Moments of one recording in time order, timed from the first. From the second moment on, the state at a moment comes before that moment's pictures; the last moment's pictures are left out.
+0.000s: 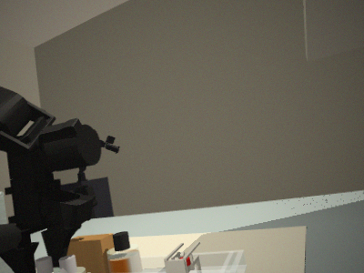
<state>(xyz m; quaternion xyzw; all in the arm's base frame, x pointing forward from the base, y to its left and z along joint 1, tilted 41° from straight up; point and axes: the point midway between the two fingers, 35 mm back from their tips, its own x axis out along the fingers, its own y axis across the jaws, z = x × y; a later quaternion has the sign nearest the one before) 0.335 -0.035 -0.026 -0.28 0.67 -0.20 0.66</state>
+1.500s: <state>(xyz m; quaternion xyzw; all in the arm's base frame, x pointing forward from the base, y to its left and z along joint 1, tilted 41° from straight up) 0.330 -0.036 -0.026 -0.29 0.67 -0.21 0.66</state>
